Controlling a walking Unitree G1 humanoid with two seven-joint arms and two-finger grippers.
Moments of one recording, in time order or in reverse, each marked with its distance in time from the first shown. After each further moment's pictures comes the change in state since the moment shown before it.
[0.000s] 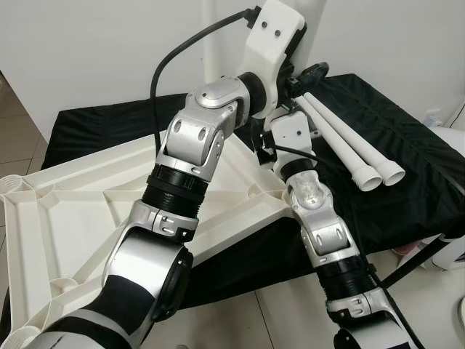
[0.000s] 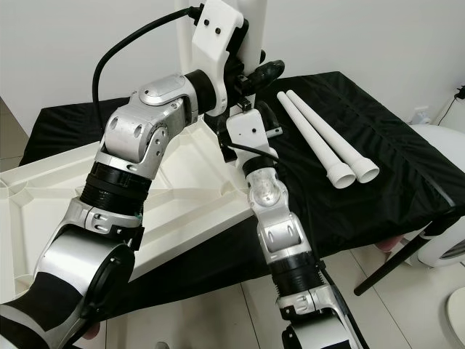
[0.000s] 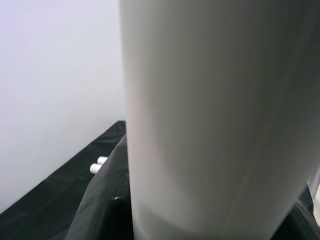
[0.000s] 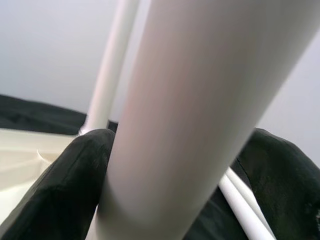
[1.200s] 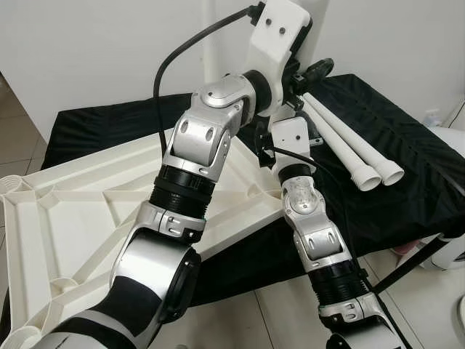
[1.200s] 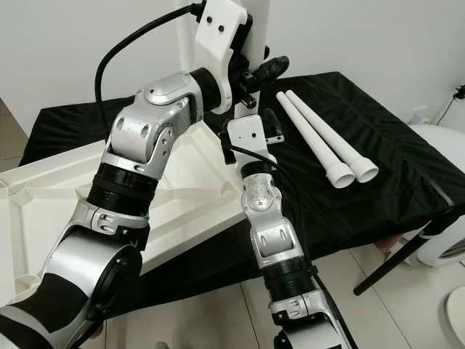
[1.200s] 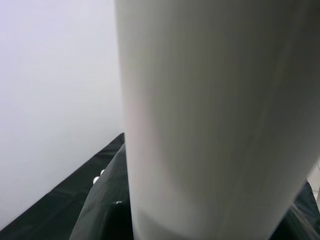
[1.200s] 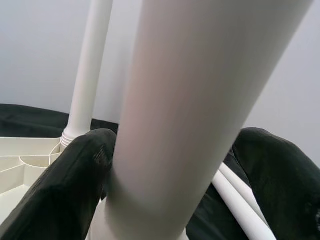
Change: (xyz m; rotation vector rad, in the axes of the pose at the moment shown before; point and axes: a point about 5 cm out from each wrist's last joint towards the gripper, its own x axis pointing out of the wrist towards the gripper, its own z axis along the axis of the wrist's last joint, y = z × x) left arm 0.002 0.000 0.004 0.016 -0.013 0.027; right arm 0.001 0.004 0.004 0.038 0.009 -0.087
